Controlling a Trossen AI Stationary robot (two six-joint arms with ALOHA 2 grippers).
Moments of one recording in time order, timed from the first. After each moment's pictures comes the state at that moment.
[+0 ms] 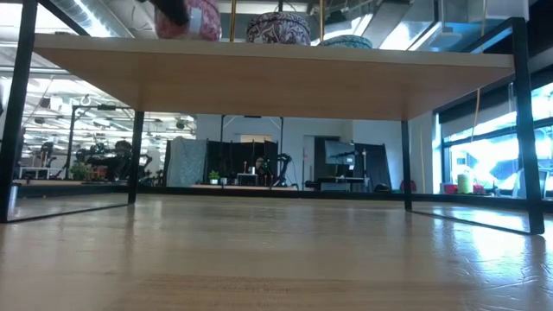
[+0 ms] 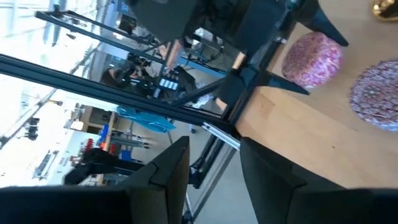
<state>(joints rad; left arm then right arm) -0.30 1.46 1.24 -0.78 -0.10 -0.26 0.59 1.48 1.34 -0.17 0.50 1.35</state>
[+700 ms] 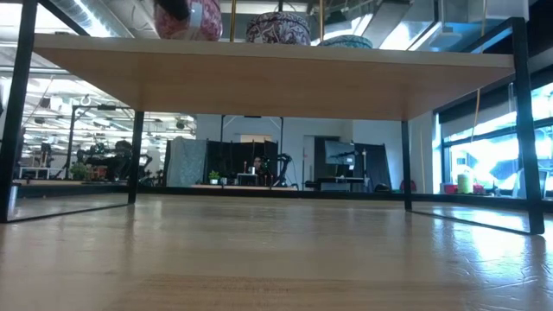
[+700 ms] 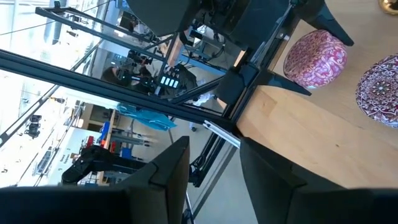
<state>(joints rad) -0.30 1.46 1.24 -0.76 -0.09 -0.27 0.59 1.50 1.34 -0.15 0.50 1.35</state>
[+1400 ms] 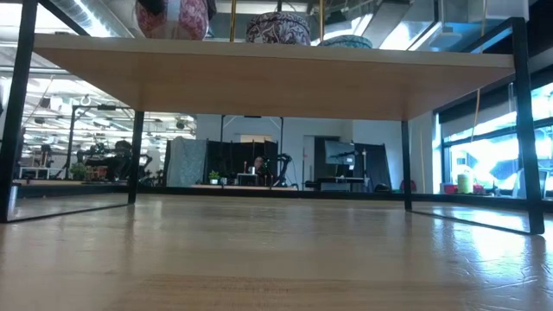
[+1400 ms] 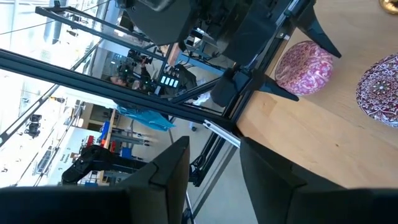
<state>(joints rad) -0.33 1.46 1.24 -0.79 -0.05 -0.17 0.59 1.50 1.34 -0.15 0.49 1.35</state>
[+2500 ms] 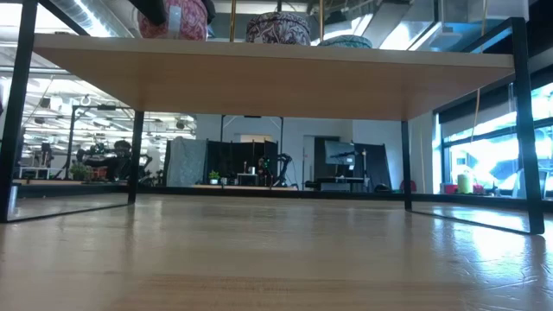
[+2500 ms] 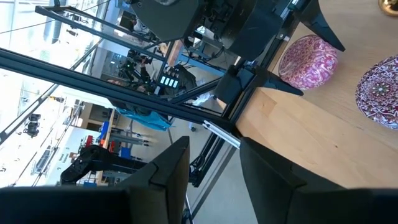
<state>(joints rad) -0.31 1.46 1.24 -0.81 -0.06 -0.16 0.59 1.50 1.34 -0.15 0.50 1.34</state>
